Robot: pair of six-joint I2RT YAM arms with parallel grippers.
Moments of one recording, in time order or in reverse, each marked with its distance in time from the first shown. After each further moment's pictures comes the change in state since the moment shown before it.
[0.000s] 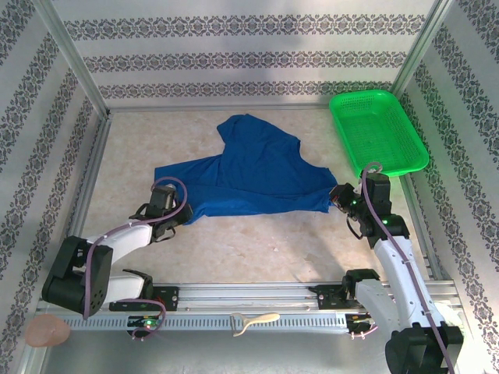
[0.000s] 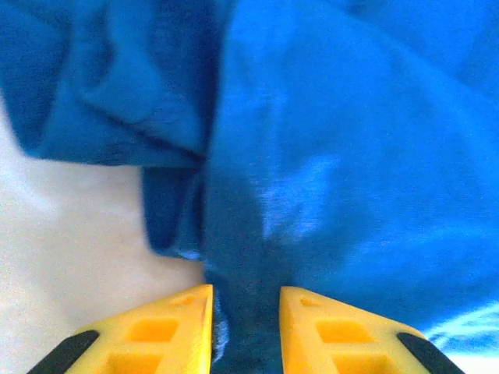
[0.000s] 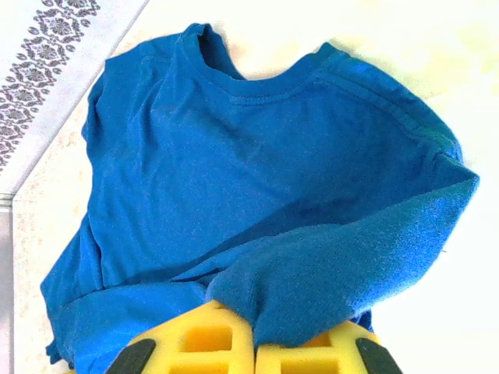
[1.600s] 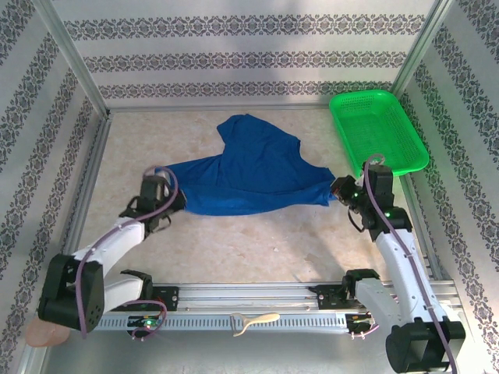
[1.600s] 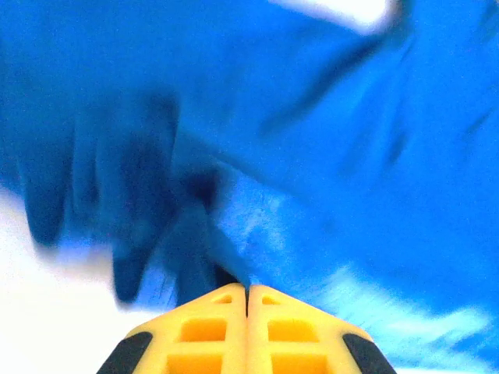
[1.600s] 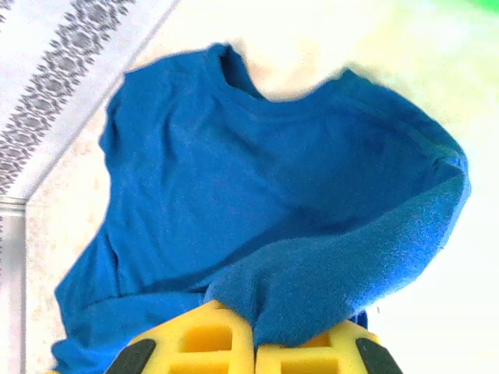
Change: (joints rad) left arm 0.090 -0.122 0.150 -0.110 0.060 0.016; right arm -0.001 0.066 0.114 -0.016 -0.001 -0.008
